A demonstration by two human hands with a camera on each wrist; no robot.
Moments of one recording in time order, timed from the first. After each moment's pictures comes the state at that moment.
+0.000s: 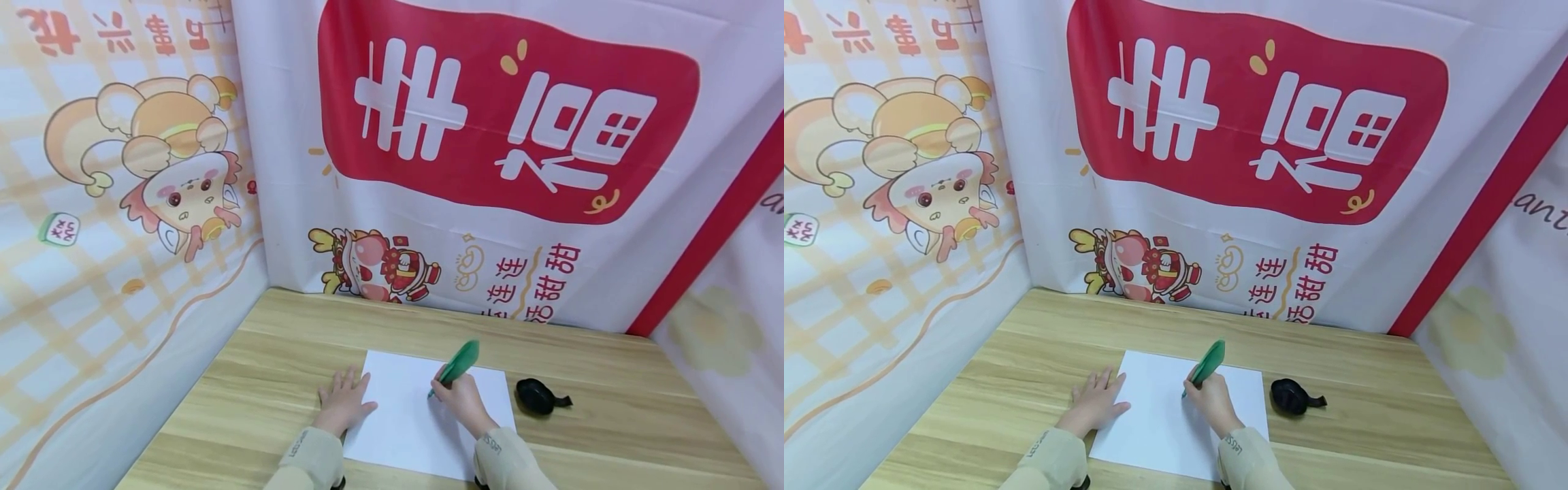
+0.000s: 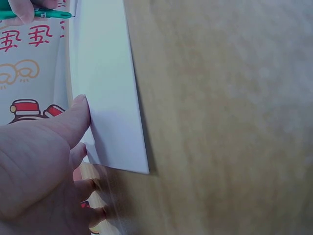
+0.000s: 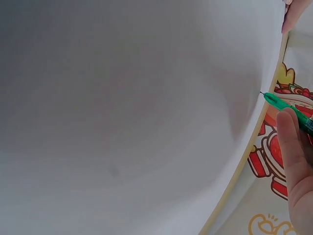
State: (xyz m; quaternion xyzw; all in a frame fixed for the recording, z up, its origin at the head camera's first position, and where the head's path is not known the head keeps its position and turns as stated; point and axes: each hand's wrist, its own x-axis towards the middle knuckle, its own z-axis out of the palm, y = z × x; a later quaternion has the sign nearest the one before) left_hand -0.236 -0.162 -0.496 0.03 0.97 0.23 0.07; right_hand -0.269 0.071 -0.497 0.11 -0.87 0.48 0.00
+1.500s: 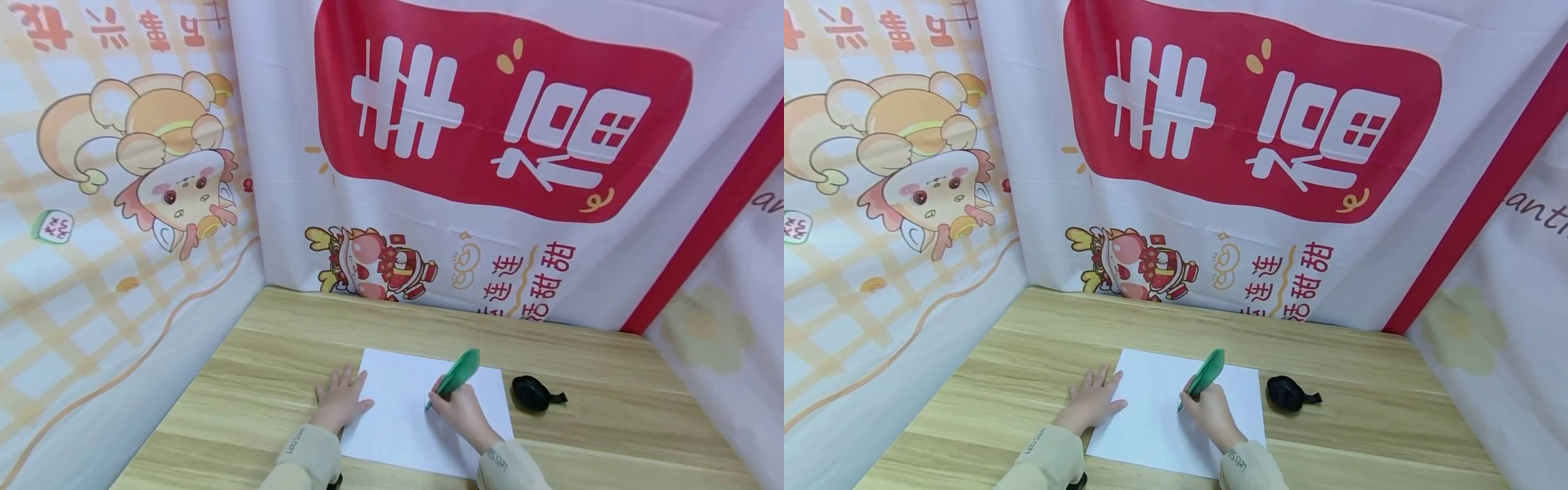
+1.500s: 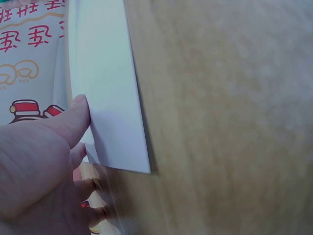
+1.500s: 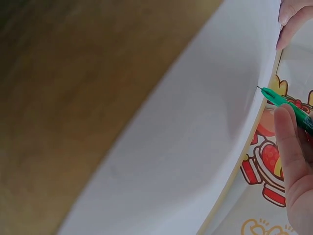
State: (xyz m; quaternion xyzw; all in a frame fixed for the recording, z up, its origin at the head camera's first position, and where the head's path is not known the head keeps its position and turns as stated) left_hand -0.237 -0.161 -0.495 0.03 0.97 0.23 0.08; right_hand -0.247 0.076 -0.497 0.13 -0.87 0.48 -0.01
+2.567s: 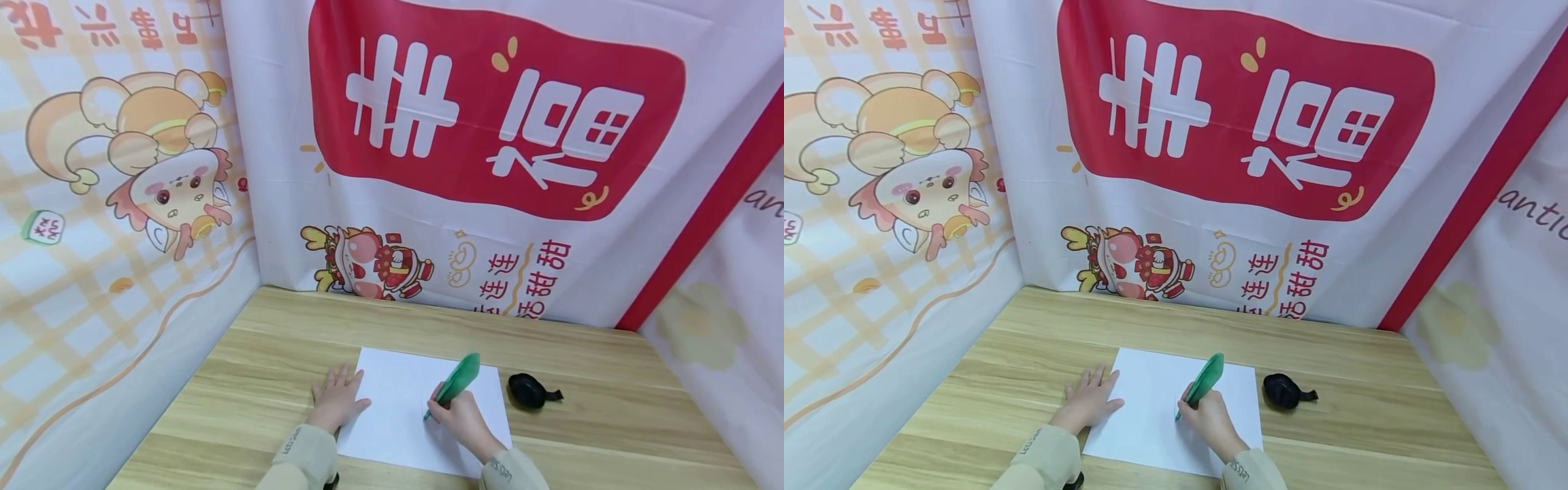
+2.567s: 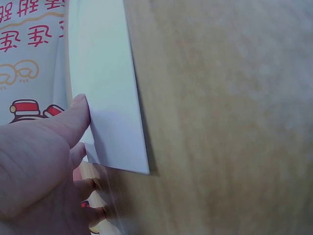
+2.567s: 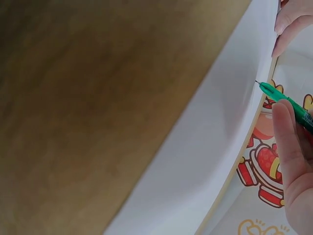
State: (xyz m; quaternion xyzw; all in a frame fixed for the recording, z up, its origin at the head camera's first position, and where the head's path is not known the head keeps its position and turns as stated) left_hand -0.236 -0.162 -0.495 0.04 0.97 0.24 0.07; right_hand -0.234 0.079 -0.493 0.13 -0.87 0.48 -0.03
